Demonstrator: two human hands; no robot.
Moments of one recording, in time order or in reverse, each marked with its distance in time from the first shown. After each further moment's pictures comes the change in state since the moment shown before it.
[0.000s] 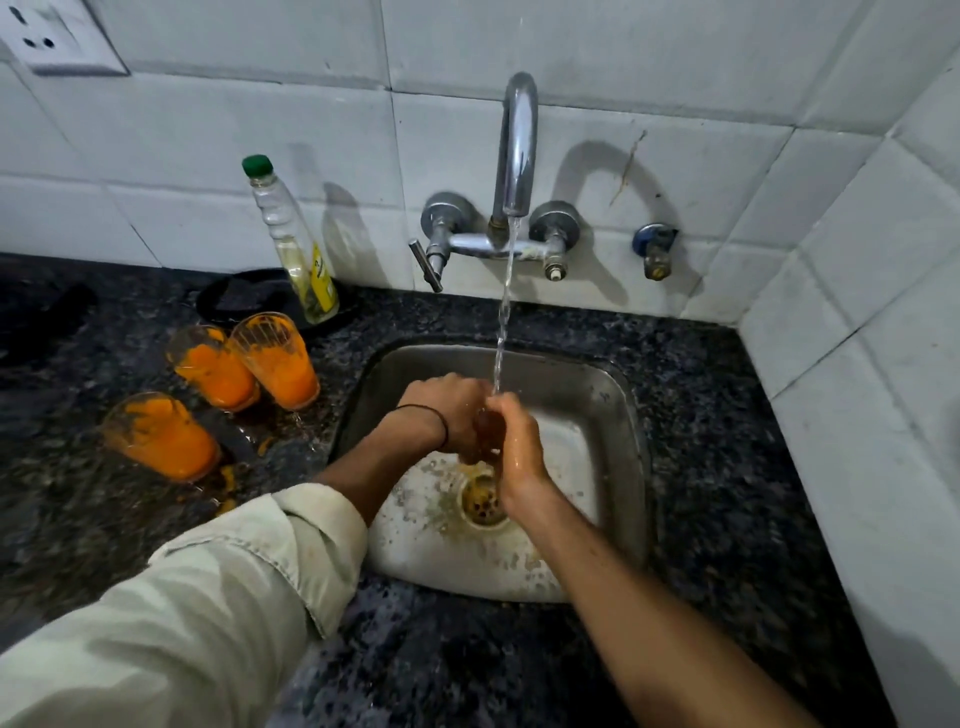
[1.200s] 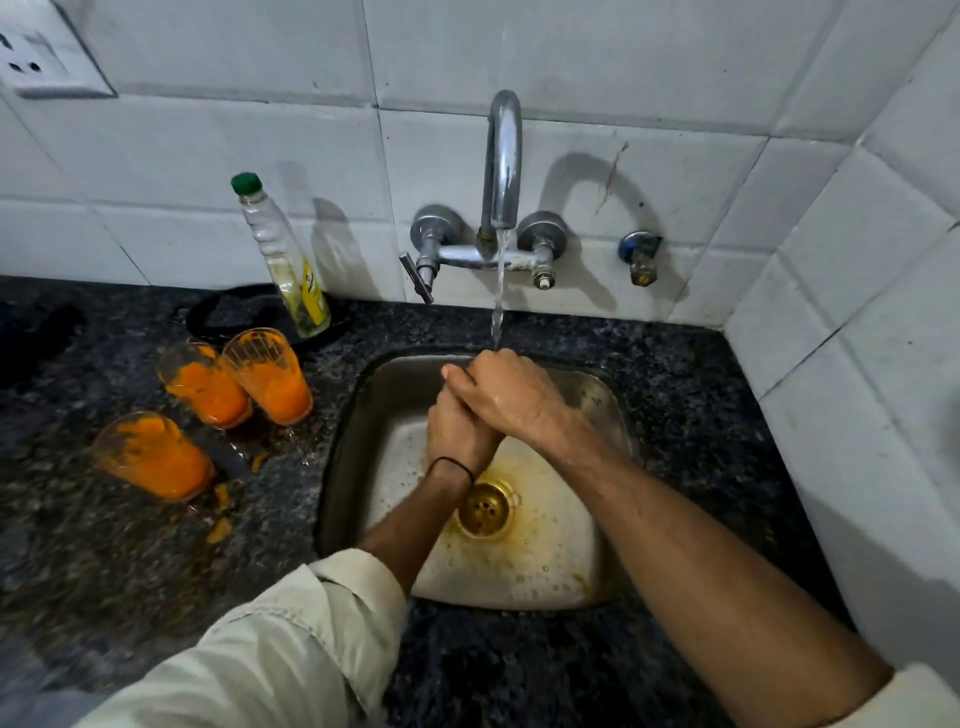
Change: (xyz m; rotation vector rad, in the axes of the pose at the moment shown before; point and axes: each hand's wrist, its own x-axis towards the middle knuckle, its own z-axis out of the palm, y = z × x) left_hand -0.006 0.031 0.034 -1.117 0.466 -0.314; right_hand 0.004 -0.086 0.015 -1.532 -0.113 -0.595
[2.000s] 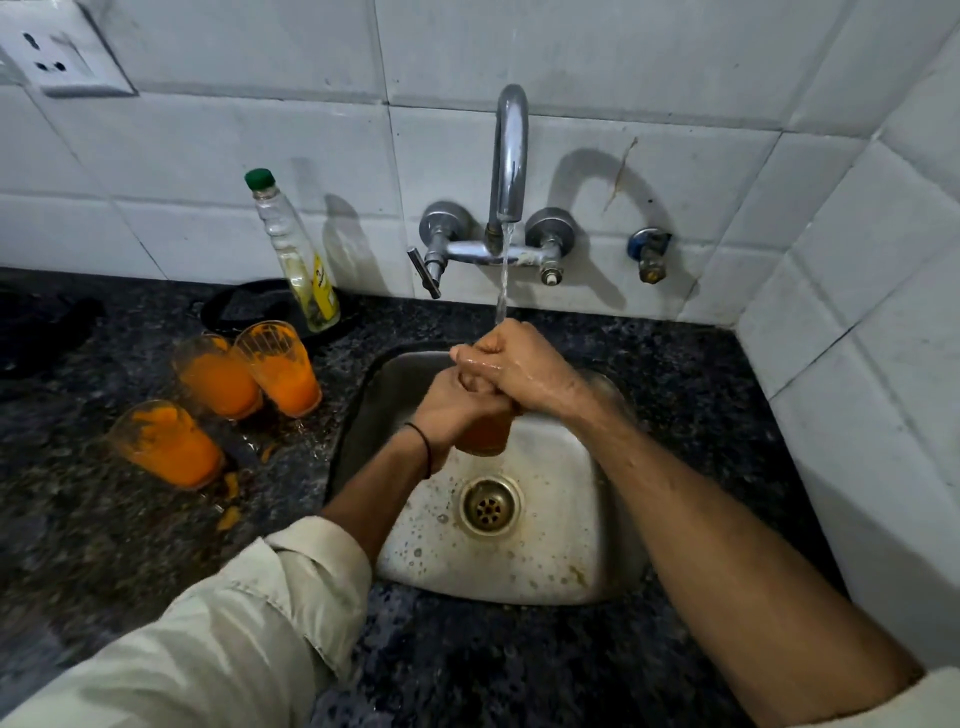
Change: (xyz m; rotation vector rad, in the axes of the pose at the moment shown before) left_hand 0.012 0.008 -0.027 -0.275 -0.386 -0.041; right_hand -0.002 0.009 -0.022 0.470 -0.027 -0.020
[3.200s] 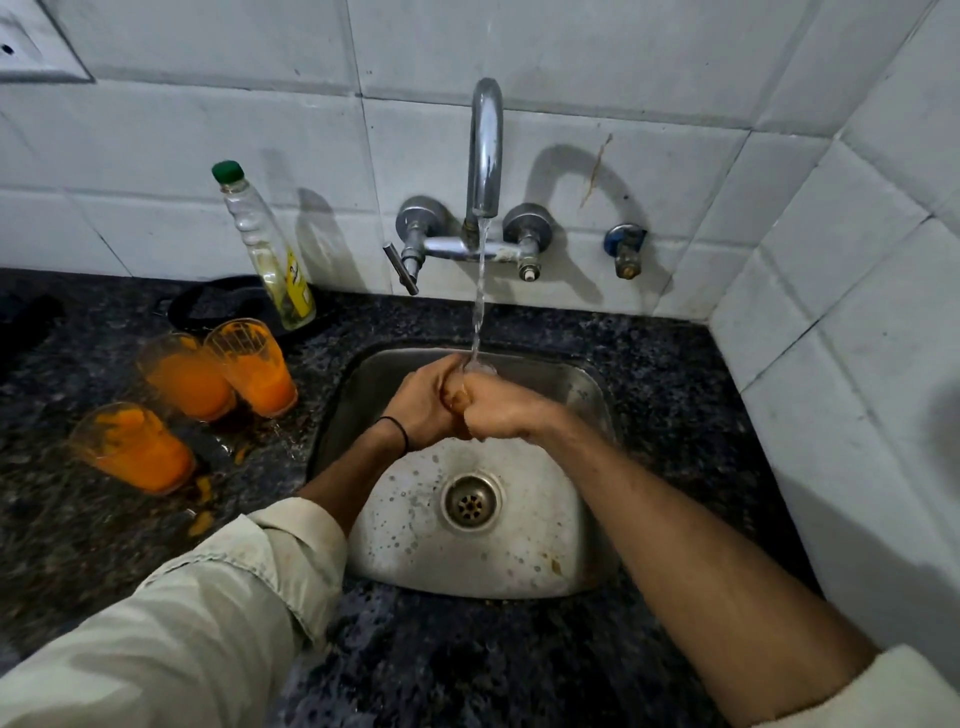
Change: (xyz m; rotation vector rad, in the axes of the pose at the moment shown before) left_hand 0.017 -0.014 -0.017 0.547 0.036 0.168; right_hand -0.004 0.023 0.027 -0.101 -0.293 0.140
